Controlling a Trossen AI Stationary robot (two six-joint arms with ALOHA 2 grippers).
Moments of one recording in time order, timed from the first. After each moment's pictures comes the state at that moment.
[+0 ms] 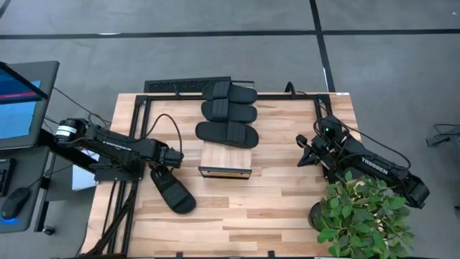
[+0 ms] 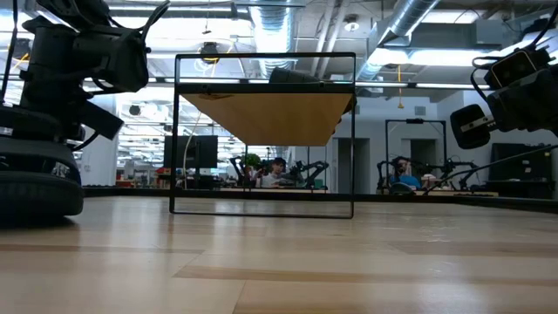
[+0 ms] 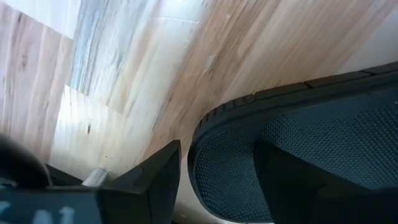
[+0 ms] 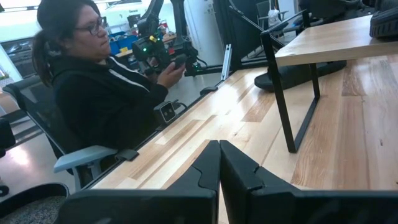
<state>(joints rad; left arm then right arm) -0.07 1.26 0.58 -1.00 -0.03 -0.57 -0.85 0.43 0.01 -0.07 -1.48 -0.25</state>
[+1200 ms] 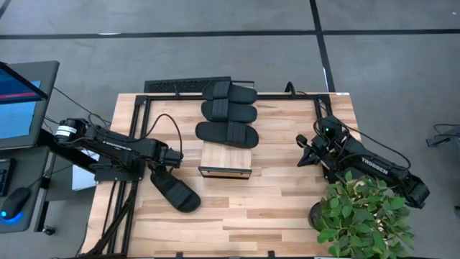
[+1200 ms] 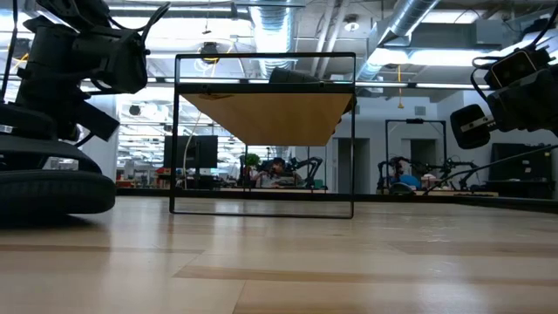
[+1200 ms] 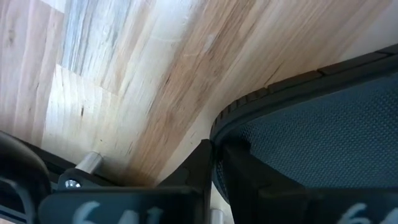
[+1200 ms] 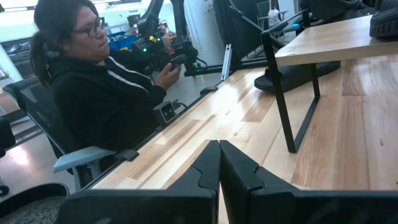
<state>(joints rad) -0.07 1.26 0.58 -1.01 0.01 -0.59 -0.85 0.43 0.01 -0.07 -1.48 -0.25</state>
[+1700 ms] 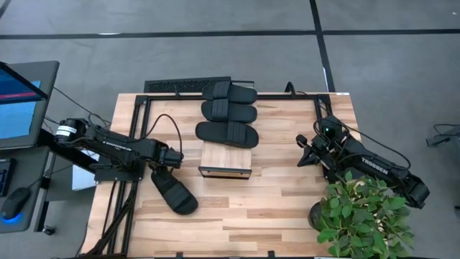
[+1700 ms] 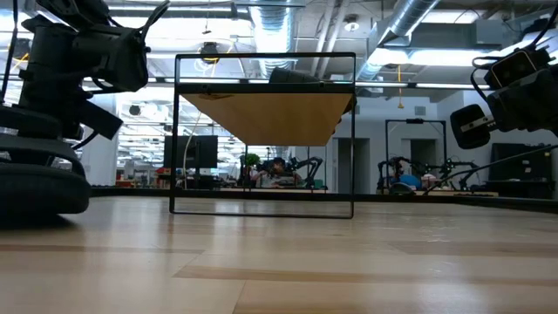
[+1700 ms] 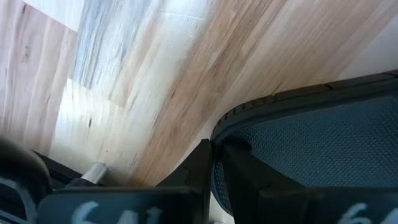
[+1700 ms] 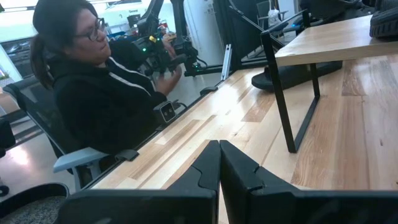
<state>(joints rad) -0.07 1.26 0.58 -0.98 -0.04 -0.60 -0.85 0.43 0.01 -0.07 -1.48 -0.25</state>
